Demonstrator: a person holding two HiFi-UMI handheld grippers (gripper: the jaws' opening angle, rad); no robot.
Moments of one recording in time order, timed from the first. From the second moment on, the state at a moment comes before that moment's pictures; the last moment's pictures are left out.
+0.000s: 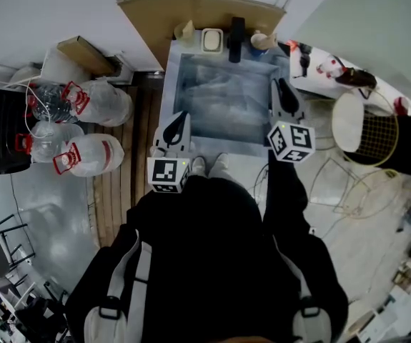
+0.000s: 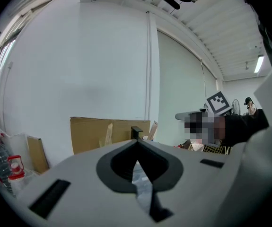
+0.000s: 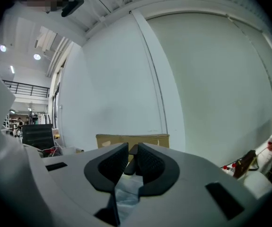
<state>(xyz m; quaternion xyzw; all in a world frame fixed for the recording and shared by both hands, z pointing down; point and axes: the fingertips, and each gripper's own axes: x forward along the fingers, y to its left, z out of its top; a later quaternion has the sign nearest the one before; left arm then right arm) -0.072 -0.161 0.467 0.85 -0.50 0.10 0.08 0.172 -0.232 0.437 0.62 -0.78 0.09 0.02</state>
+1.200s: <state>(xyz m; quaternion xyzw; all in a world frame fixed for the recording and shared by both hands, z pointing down) -0.071 -0.118 0.459 0.87 -0.47 0.10 0.06 0.104 -0.103 0.450 0.61 -0.79 0.10 0.02</state>
